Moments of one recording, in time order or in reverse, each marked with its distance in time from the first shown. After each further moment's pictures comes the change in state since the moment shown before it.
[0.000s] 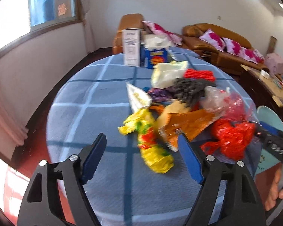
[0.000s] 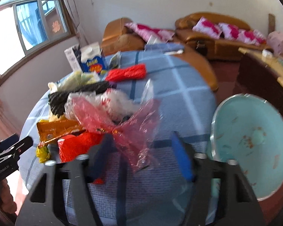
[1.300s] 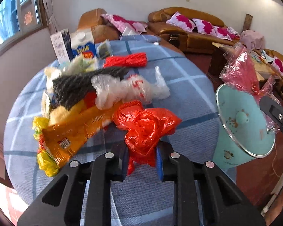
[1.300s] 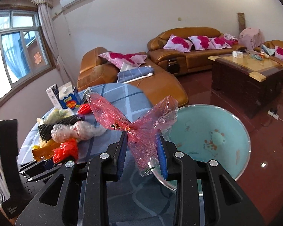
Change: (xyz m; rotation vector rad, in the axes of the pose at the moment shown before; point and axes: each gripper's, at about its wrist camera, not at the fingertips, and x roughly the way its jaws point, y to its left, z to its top) left arm 0.010 -0.153 0.000 0.164 0.060 -0.130; right arm -0.092 -0.071 -0.012 0.147 -0.230 -0.144
